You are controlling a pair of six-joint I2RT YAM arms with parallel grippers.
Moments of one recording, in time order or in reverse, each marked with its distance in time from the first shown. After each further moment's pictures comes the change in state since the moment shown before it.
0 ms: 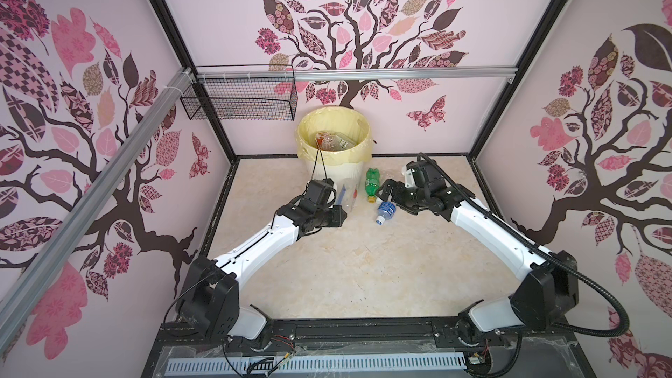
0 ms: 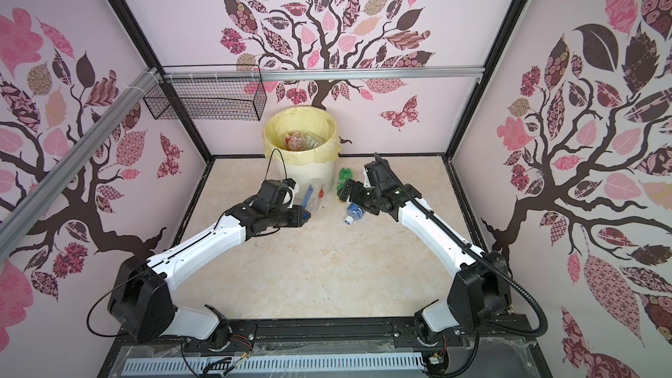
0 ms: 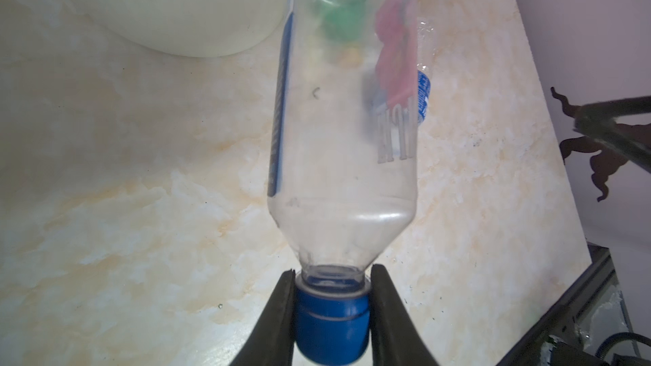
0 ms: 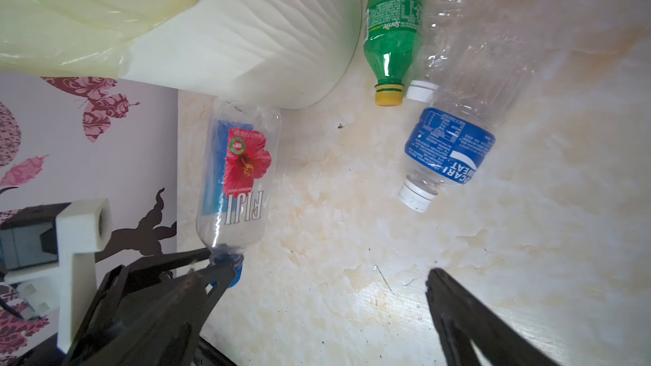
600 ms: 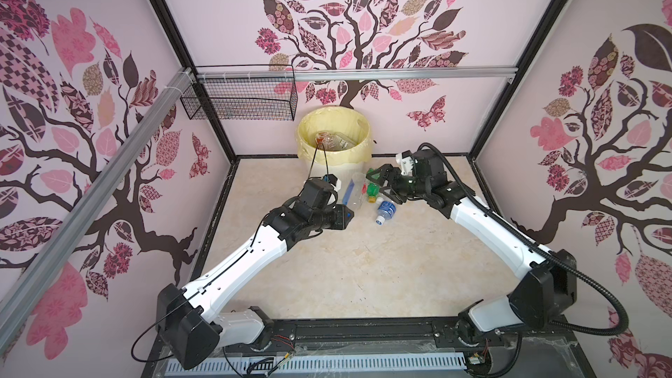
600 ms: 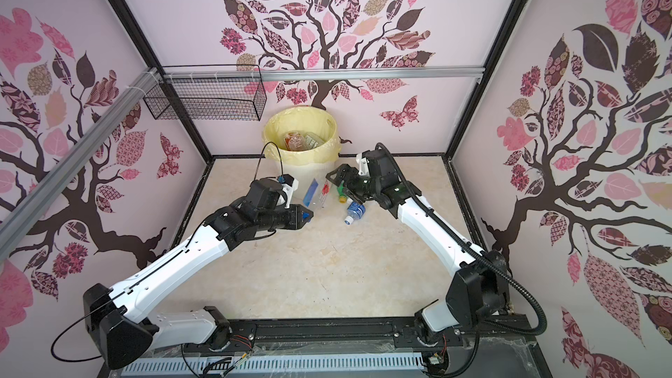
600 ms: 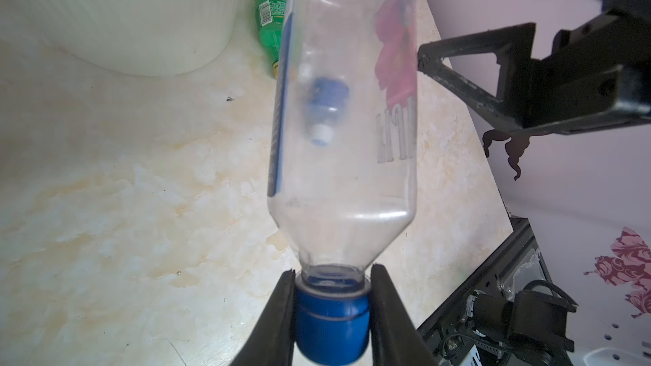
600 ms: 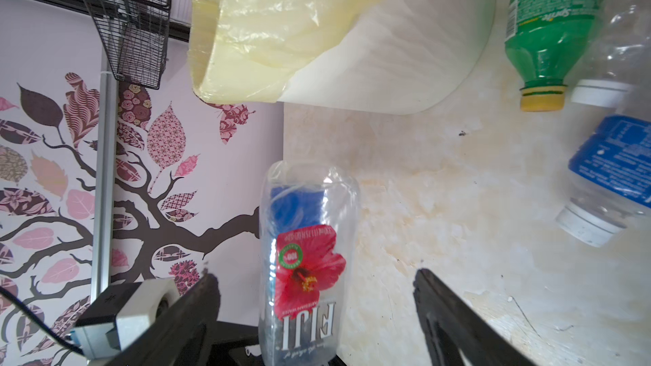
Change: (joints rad) left arm -0.098 -0.144 0.097 -0.133 -0.018 -0.053; right arm 0.002 0.026 0.047 0.223 -0.208 0.215
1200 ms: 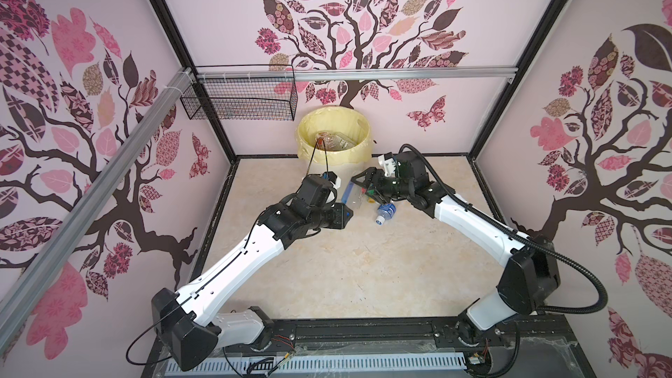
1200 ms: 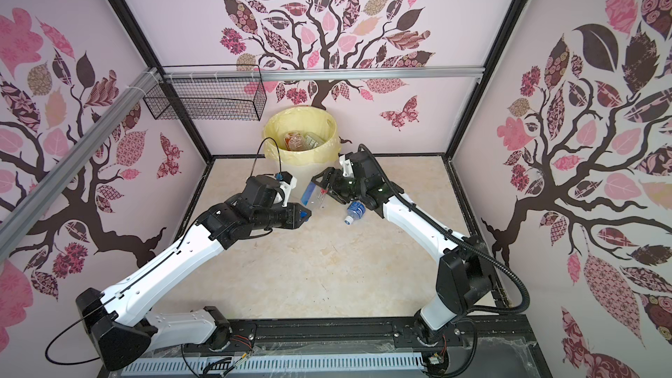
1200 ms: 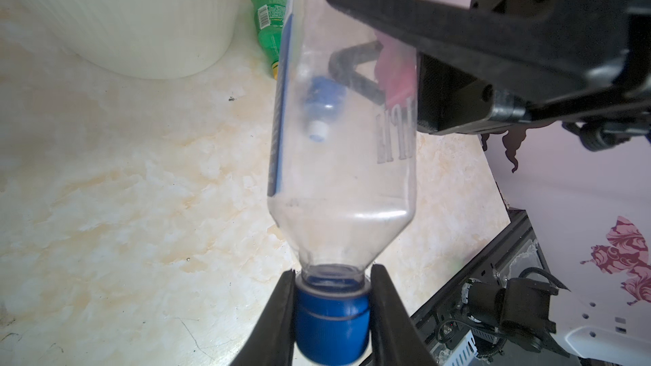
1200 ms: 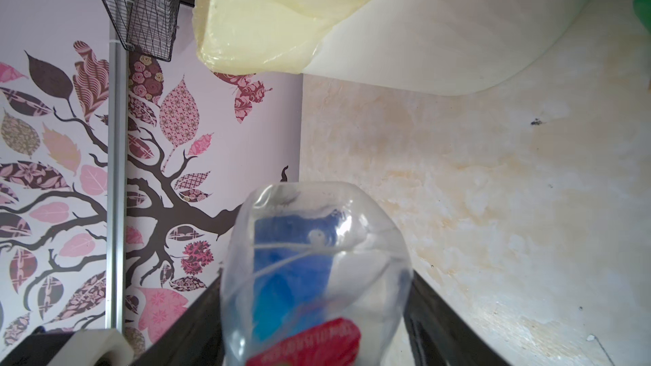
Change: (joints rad) left arm -0.008 -0.003 0.082 -0.105 -0.013 0.022; right arm 0.093 0.102 0.018 0.121 -0.021 0.043
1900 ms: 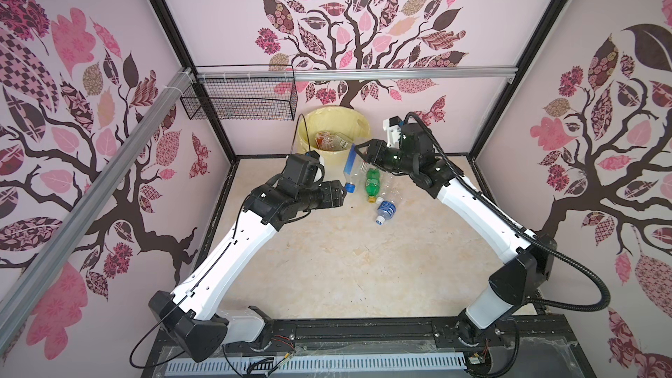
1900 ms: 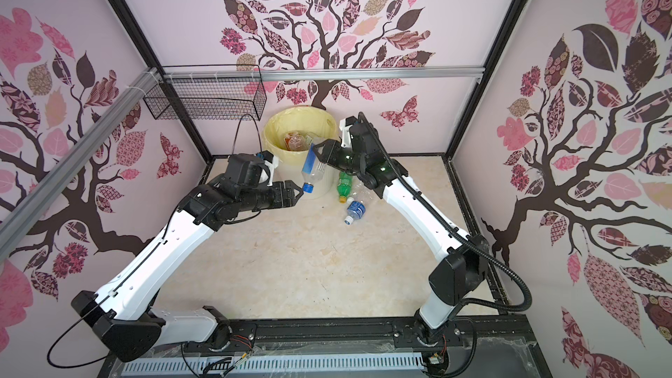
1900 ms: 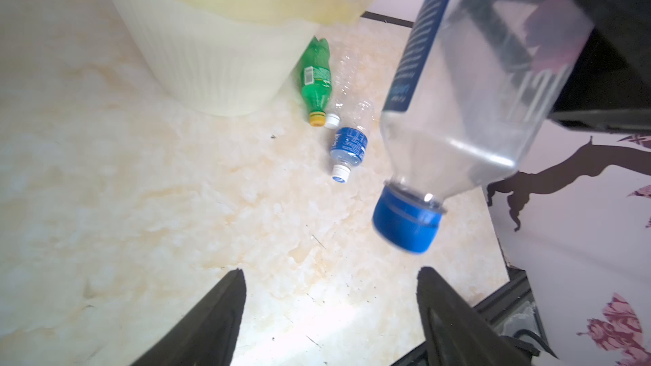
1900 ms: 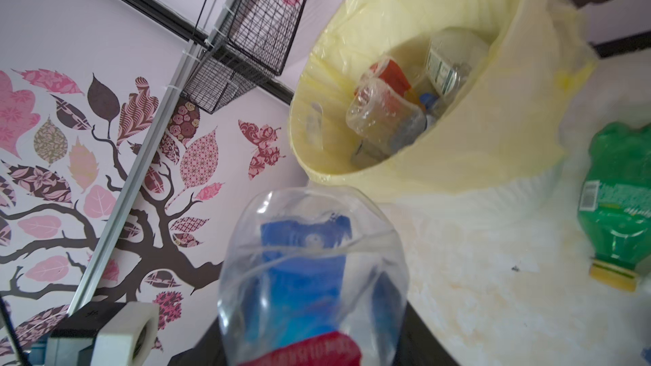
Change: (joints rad) left arm 0.131 0.060 0.271 -0.183 -0.061 -0.051; right arm -0.016 0.087 0.414 -0.148 0.219 -0.254
